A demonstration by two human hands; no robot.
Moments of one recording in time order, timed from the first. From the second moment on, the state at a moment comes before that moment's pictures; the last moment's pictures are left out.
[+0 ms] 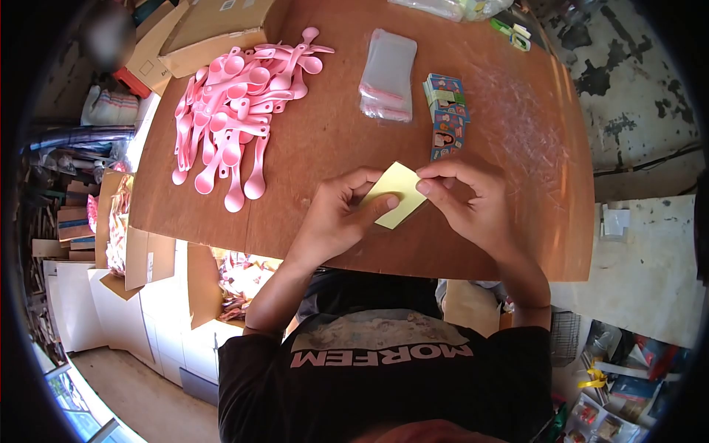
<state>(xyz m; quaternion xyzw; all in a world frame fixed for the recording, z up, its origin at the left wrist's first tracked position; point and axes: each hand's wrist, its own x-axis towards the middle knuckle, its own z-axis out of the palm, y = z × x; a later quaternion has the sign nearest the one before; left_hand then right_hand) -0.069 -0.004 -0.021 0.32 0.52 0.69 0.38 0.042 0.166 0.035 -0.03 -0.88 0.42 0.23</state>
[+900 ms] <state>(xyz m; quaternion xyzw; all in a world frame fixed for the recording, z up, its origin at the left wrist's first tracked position) -0.069 0.012 -0.013 0.46 0.59 0.65 0.10 0.017 0.169 0.050 0.06 -0.89 0.44 -0.09</state>
